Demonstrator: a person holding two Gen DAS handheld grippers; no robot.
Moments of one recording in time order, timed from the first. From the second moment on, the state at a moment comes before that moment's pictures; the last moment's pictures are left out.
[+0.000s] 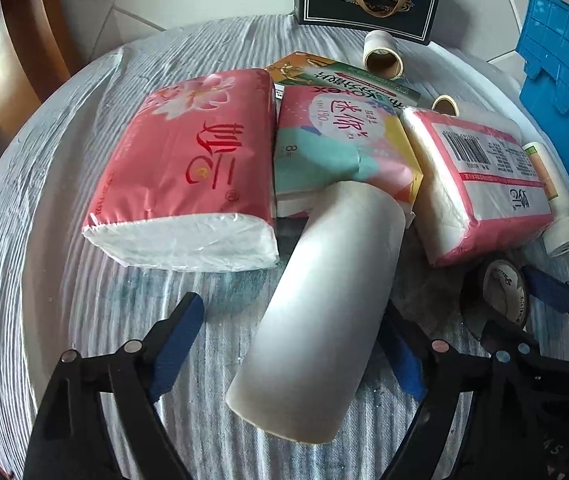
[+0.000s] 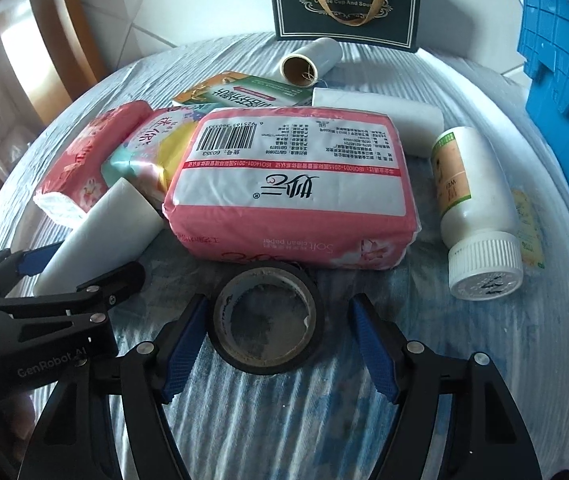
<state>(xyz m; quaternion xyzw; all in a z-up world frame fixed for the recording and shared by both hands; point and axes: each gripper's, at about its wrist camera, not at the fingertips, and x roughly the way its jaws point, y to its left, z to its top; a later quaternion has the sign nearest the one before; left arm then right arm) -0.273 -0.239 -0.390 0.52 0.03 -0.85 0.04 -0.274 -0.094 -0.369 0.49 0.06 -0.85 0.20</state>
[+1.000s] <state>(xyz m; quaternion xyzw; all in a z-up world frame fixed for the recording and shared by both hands) -0.239 -0.214 -0.338 0.47 0.05 -0.88 0.09 -0.256 -0.082 -0.318 0.42 0.07 -0.88 0.21</state>
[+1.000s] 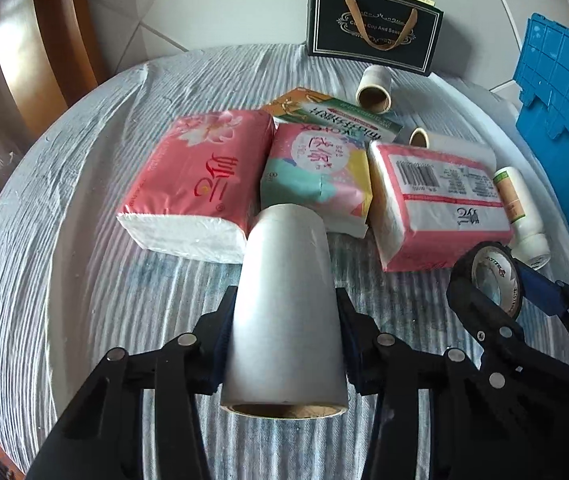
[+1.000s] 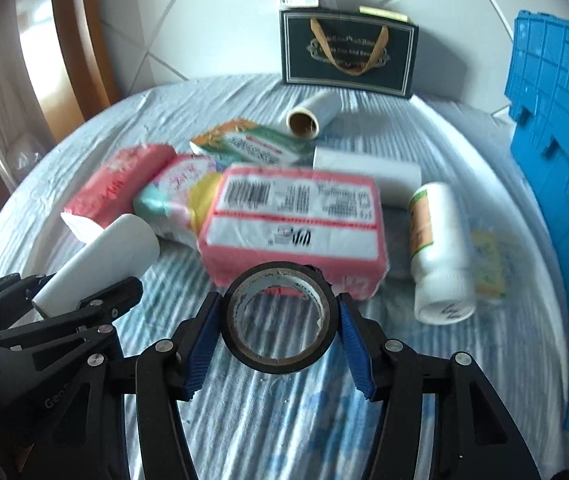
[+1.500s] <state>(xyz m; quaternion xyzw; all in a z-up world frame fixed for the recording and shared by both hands) -0.217 -0.217 -0.217 0.37 0.04 -0.93 0.09 -0.235 -0.077 -0.205 0.33 0.07 -0.92 0.19</state>
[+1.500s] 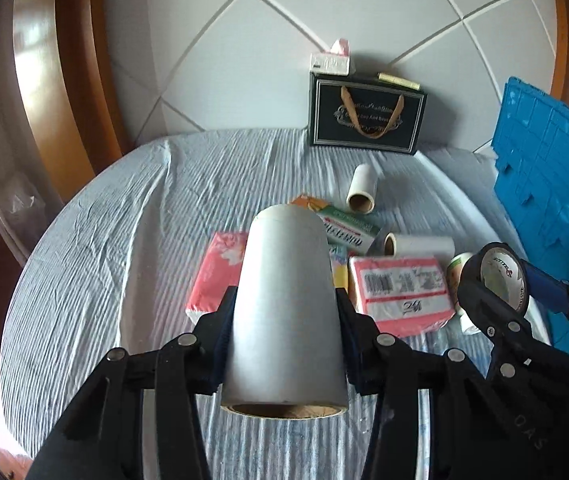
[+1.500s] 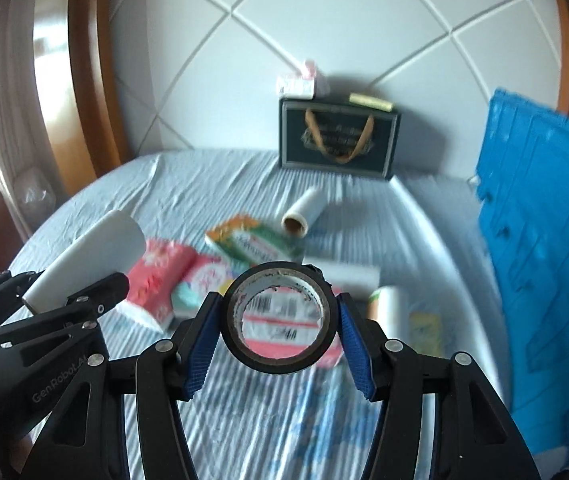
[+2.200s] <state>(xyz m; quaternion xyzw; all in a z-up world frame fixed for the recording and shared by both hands) -0.218 -0.038 -0.057 0.21 0.00 -0.97 -0.06 -0.191 0.102 -0.020 0.14 0.09 -0.99 0.02</state>
